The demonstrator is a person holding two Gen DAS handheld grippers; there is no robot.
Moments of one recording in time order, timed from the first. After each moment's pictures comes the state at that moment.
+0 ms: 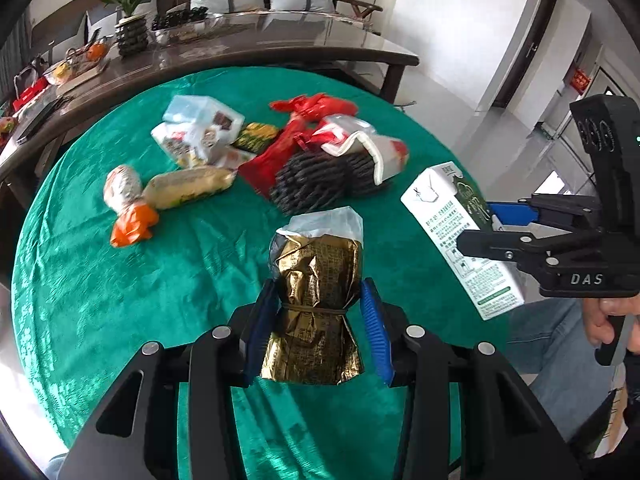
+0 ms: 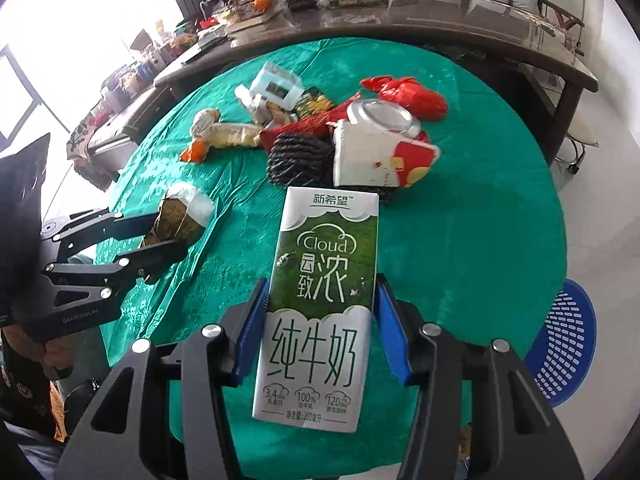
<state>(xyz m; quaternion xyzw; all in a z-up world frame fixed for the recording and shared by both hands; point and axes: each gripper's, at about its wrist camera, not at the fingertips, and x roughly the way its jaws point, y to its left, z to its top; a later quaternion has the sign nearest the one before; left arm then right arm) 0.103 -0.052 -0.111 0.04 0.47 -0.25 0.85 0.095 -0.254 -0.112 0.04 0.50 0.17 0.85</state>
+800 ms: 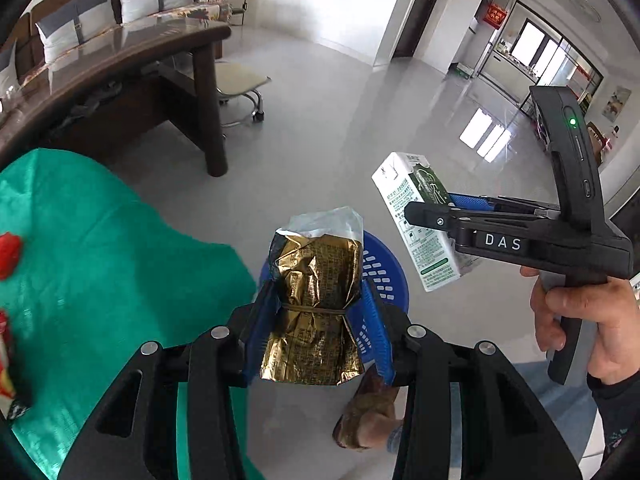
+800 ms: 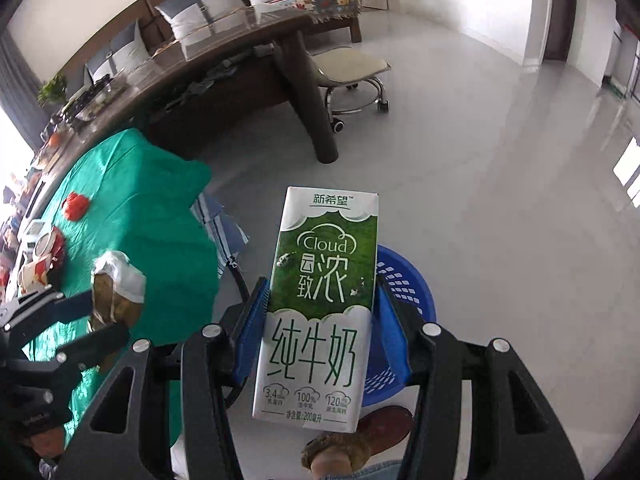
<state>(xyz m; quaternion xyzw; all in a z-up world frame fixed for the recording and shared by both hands) 0.135 -0.431 -0.165 0.12 0.48 -0.40 0.78 0.083 -0.625 -0.184 0.18 0.48 -0.08 0.85</state>
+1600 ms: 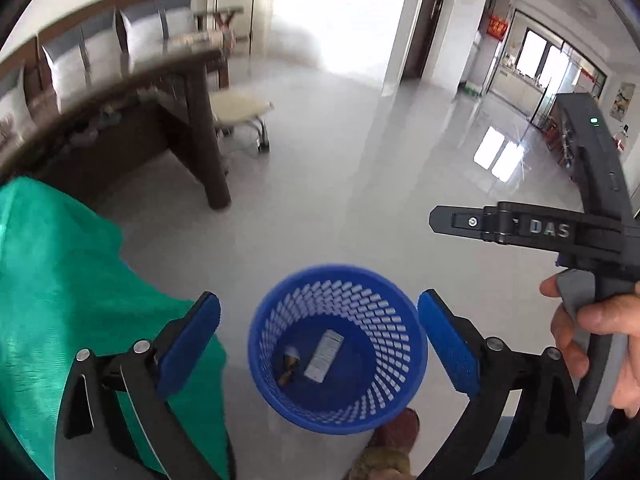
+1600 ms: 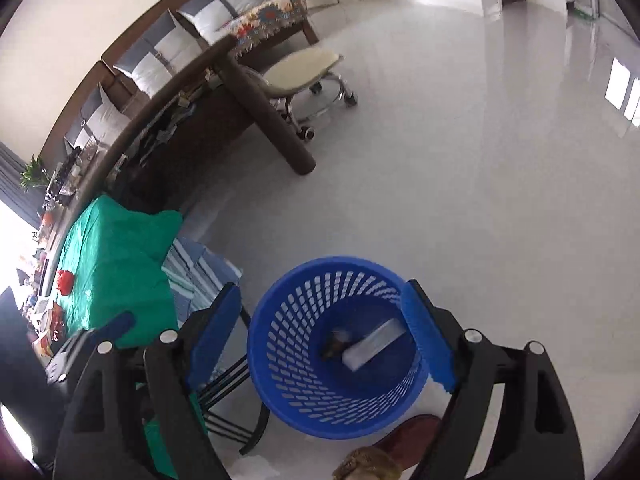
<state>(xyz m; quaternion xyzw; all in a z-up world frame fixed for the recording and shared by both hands) 0.134 -0.469 -0.190 0.12 0.39 -0.39 0.83 0.068 -0.682 -0.200 0.28 0.43 -0.12 0.85</state>
